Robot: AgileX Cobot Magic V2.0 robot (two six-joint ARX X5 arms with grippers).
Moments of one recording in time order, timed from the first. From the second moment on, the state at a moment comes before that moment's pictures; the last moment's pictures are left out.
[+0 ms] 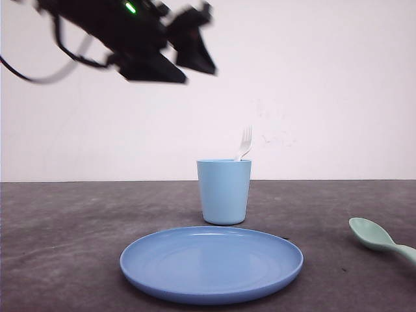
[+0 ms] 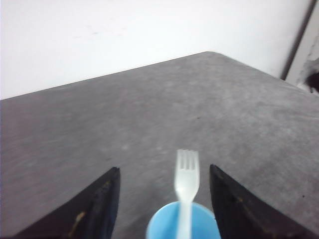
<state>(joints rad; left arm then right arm) -0.62 1.36 0.89 0.26 0.02 -0.04 0.09 0.90 0.90 -0.92 -0.14 0.10</state>
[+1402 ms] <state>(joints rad) -0.09 0.82 0.89 -0.65 0.03 -0.04 0.47 1.46 0.90 -0.70 -0.06 0.32</state>
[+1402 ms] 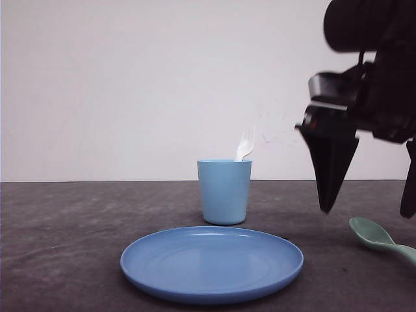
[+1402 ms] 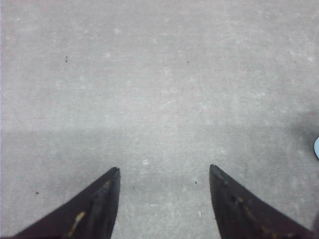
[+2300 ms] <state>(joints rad) -0.09 0.82 0.89 -0.65 0.03 -0.04 0.49 1.56 0.90 -0.64 0.00 0.37</state>
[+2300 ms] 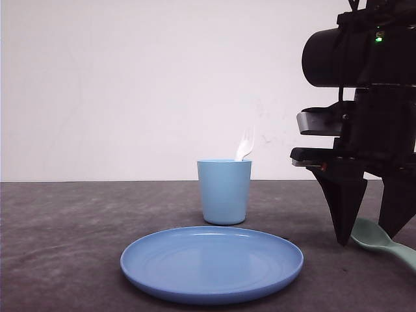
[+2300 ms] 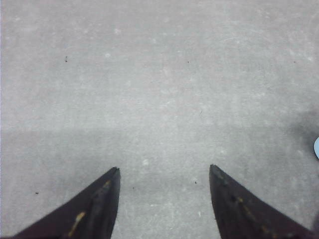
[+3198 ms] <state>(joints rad) -0.09 0.82 0.89 -0.65 0.03 -0.04 0.49 1.56 0.90 -0.64 0.03 0.37</state>
